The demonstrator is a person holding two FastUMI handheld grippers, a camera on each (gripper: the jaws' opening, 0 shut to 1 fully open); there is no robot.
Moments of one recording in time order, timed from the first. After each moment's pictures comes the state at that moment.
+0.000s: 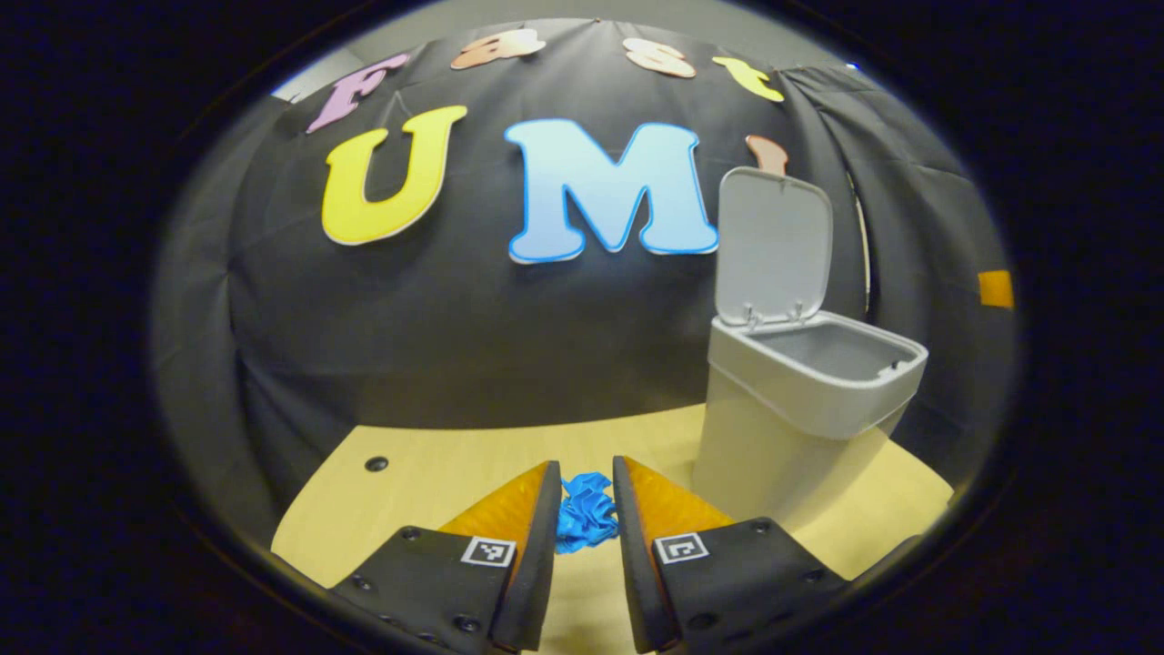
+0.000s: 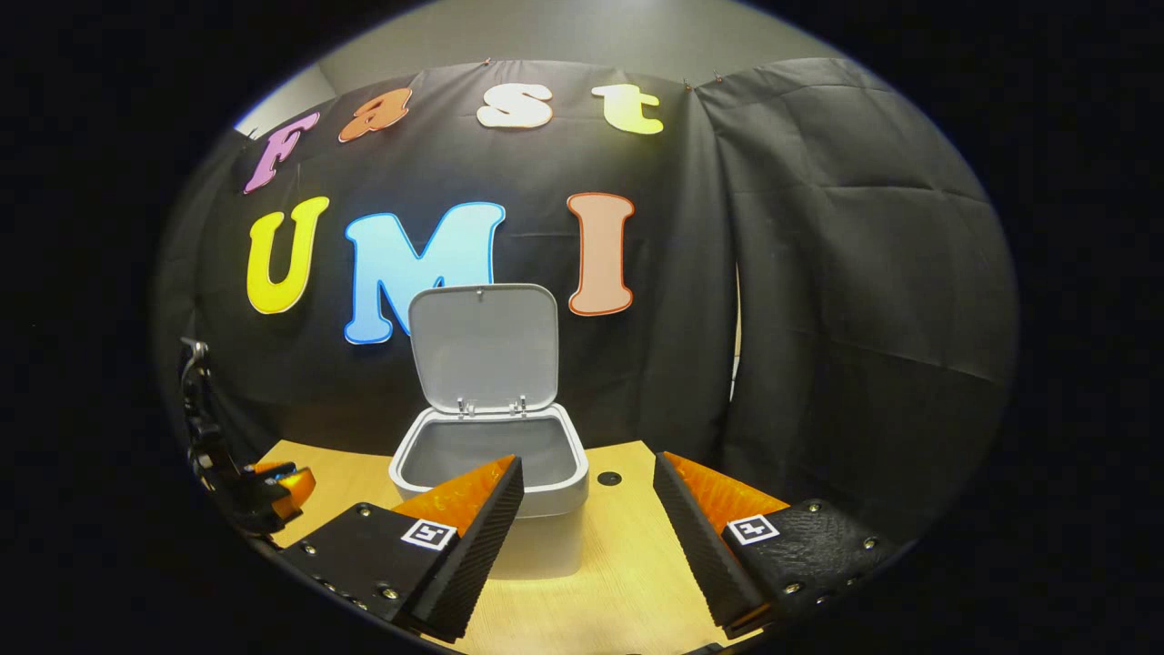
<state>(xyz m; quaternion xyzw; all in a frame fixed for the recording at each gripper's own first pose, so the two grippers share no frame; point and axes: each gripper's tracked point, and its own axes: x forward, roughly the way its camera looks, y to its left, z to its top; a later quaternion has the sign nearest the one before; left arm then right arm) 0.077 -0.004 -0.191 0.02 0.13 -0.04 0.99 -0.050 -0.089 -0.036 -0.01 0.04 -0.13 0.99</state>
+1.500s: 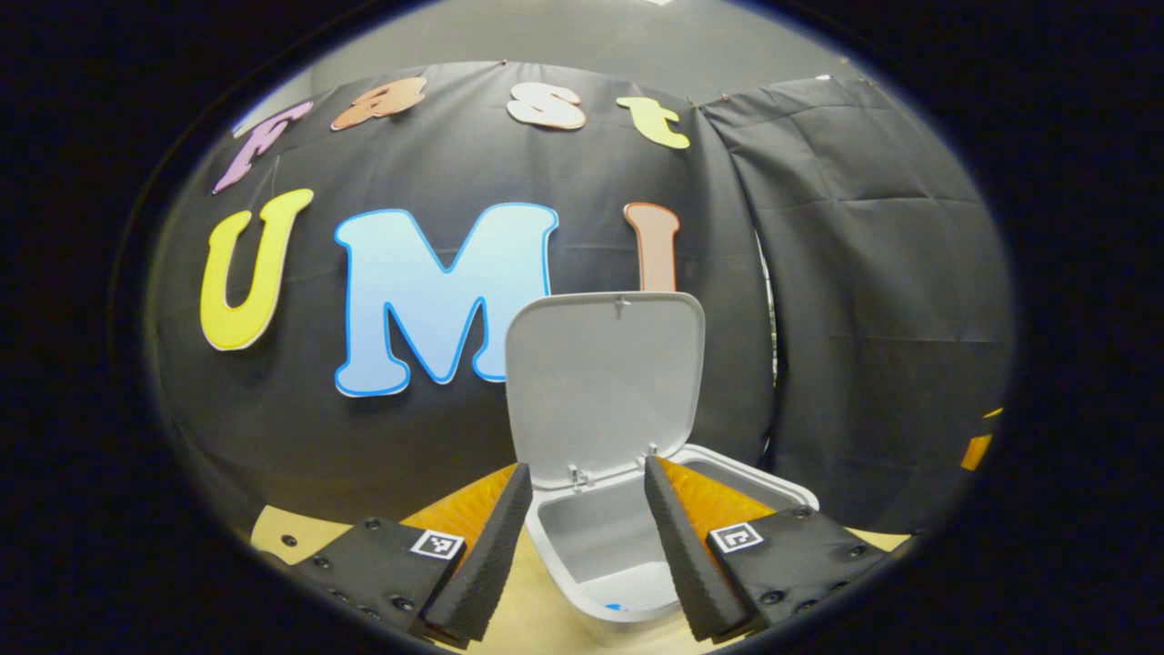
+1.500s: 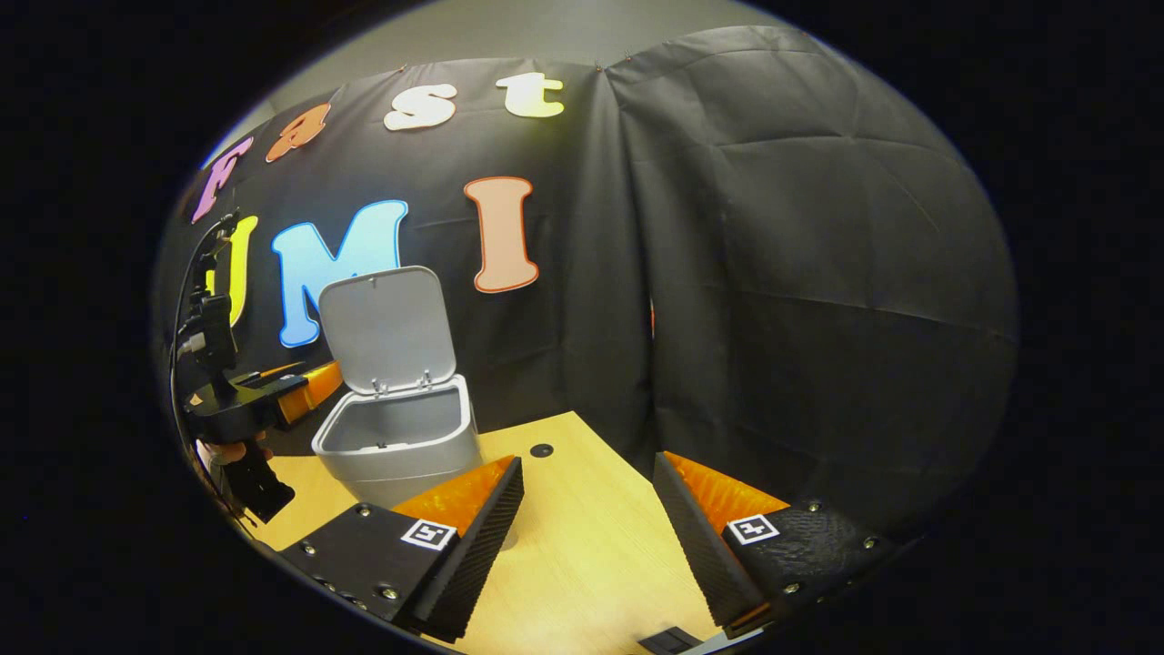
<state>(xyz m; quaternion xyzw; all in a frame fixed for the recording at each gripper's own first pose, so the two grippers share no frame) 0.151 -0.168 -0.093 0.02 0.04 -0.16 0.99 -0.107 -0.162 -0.072 0.05 0.06 -0.21 0.98</state>
